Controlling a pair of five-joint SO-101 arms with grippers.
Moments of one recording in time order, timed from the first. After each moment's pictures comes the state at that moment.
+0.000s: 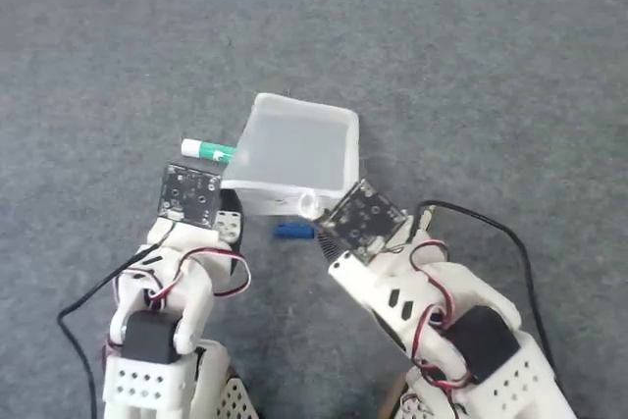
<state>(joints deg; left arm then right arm) 1.6 -87.8 77.9 56.7 -1.1 -40.4 -75.3 55.4 61.3 12.9</state>
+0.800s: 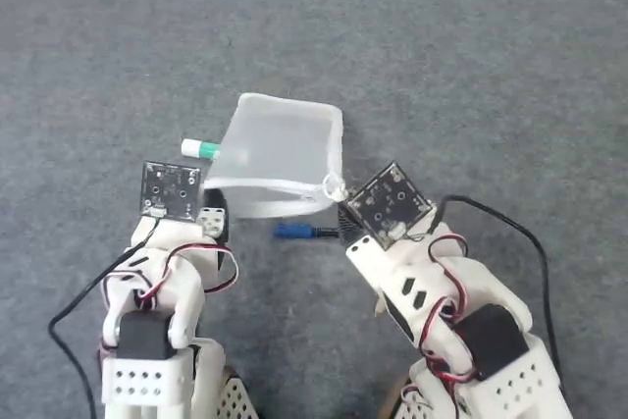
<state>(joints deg) -4.3 -87.4 77.9 56.7 -1.1 -33.6 -75.9 55.4 61.3 12.9</state>
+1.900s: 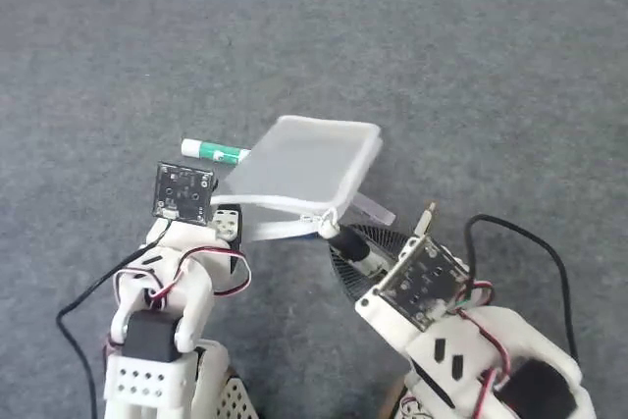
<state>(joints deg) 1.3 -87.8 79.1 55.8 1.5 -43.8 -88.4 47.3 72.9 12.9</state>
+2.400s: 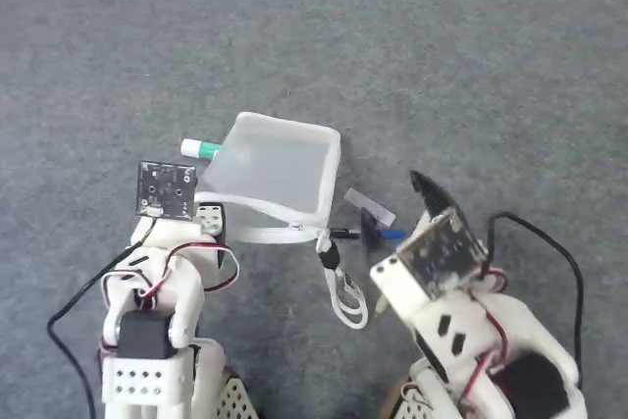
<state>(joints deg) -4.2 -87.3 78.2 55.8 0.9 -32.3 -87.6 50.0 68.2 12.9</state>
